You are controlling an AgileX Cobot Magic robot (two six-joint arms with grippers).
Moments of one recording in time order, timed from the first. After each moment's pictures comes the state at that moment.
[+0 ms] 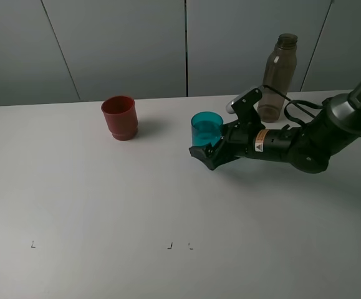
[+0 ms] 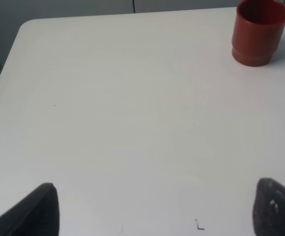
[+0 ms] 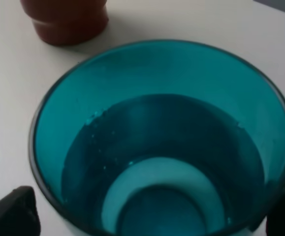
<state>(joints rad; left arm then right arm) 0.01 0.00 -0.51 0.02 1.09 0.00 0.32 2.17 -0.79 -0.62 -0.83 0.24</state>
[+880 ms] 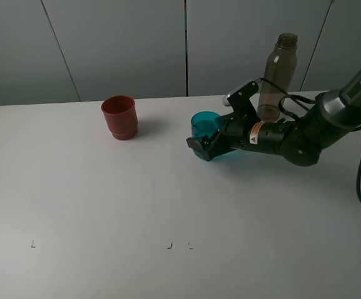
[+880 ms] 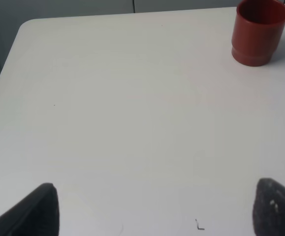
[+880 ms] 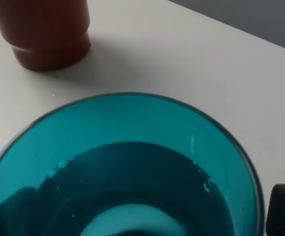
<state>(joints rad) 0.01 0.00 -0.51 0.02 1.09 0.00 0.32 2.19 -0.85 -0.59 -0.82 0.22</state>
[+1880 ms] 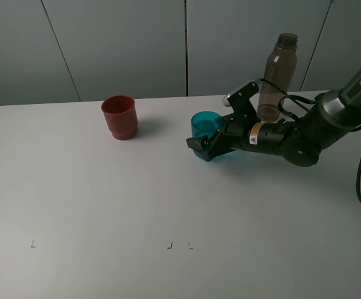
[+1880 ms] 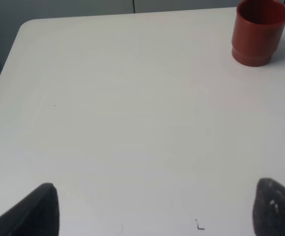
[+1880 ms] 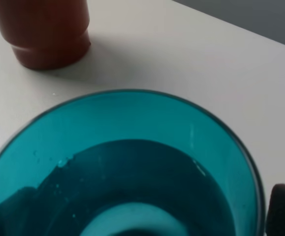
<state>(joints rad) 0.01 0.00 -0.51 0.02 1.09 0.00 0.32 2.19 -0.85 -0.59 -0.82 0.23</state>
